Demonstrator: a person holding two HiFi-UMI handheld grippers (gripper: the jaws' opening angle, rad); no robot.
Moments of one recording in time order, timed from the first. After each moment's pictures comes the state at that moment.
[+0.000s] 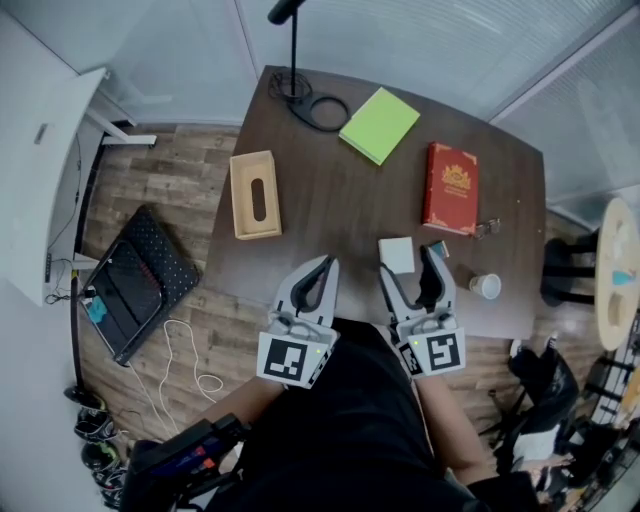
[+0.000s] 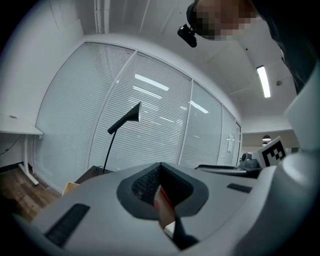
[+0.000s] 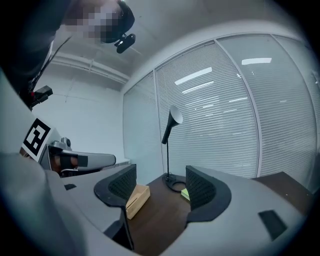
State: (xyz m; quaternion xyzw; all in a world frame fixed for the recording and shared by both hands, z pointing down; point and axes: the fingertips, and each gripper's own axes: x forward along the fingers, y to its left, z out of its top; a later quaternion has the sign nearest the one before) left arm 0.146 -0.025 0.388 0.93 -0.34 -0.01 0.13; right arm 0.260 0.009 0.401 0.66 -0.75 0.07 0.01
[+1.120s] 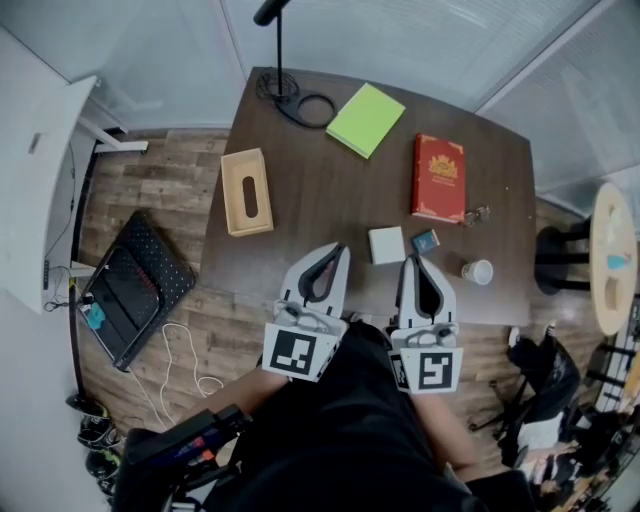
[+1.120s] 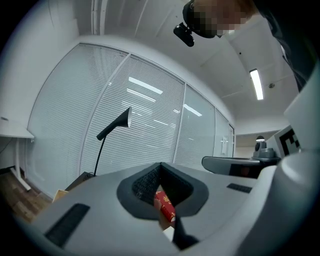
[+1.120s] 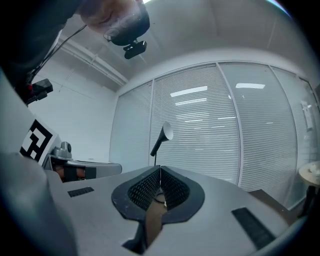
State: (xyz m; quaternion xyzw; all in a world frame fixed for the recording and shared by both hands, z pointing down) left arm 0.172 -0.008 0.357 0.94 -0.31 -0.02 0.12; right arm 0.262 0.045 0.340 0.73 -0.69 0.00 0.02
